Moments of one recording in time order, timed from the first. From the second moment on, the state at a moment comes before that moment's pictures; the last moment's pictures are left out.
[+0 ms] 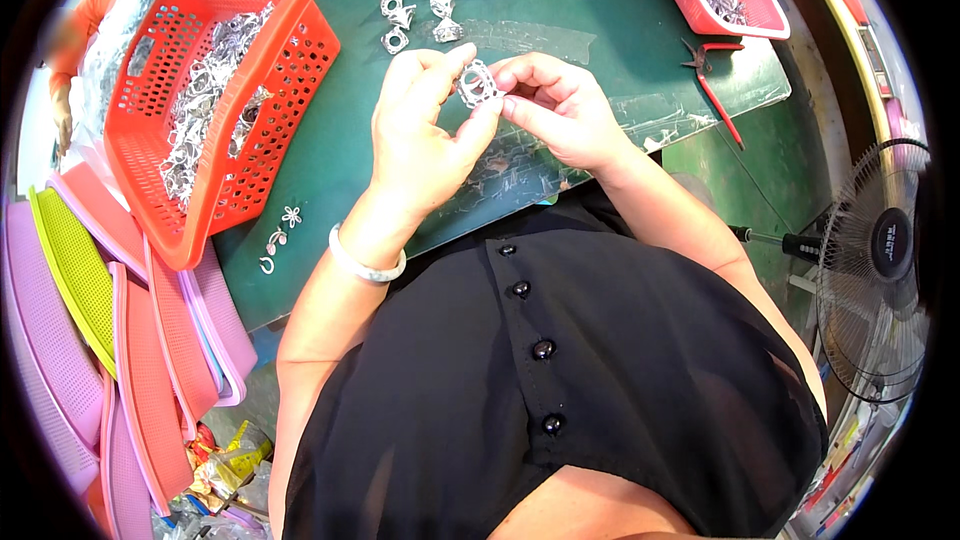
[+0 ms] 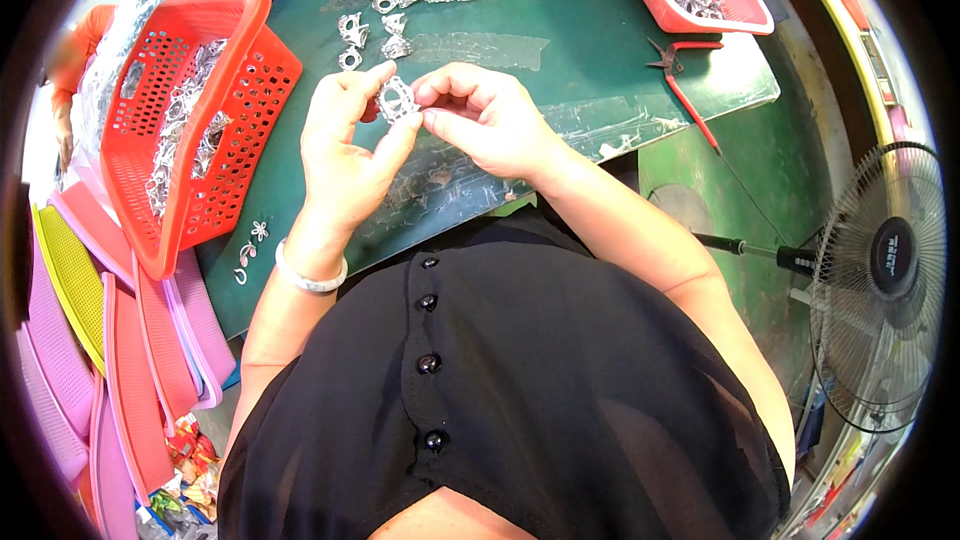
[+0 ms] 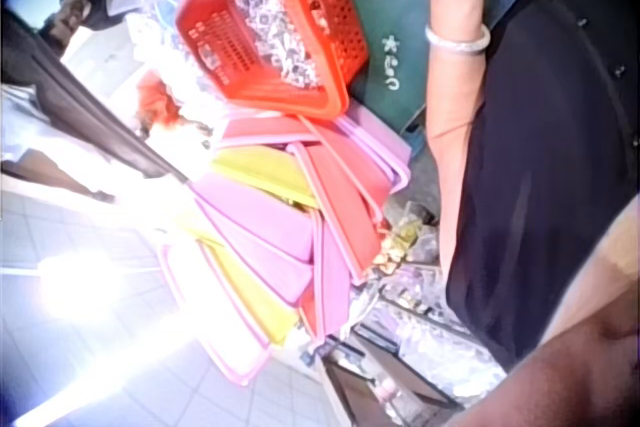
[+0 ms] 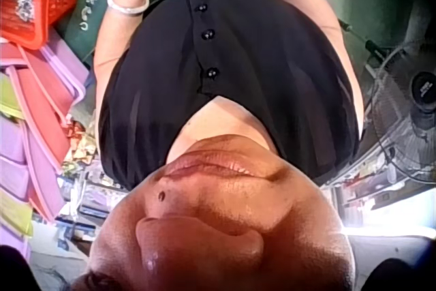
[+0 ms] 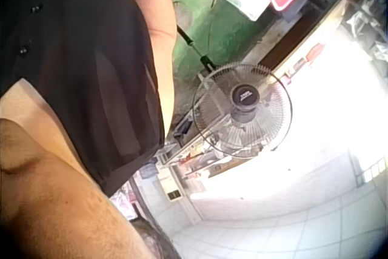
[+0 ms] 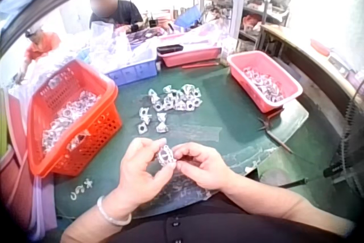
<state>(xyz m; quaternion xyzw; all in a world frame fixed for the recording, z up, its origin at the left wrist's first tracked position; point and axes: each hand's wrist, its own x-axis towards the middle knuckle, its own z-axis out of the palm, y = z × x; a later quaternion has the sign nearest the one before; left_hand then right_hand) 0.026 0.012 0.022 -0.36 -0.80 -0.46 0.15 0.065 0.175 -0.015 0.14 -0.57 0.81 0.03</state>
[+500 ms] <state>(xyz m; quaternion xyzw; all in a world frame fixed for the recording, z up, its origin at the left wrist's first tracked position) 0.025 0.009 0.027 -0.36 -0.79 -0.47 0.15 0.065 0.176 -0.013 0.14 -0.61 0.78 0.03</state>
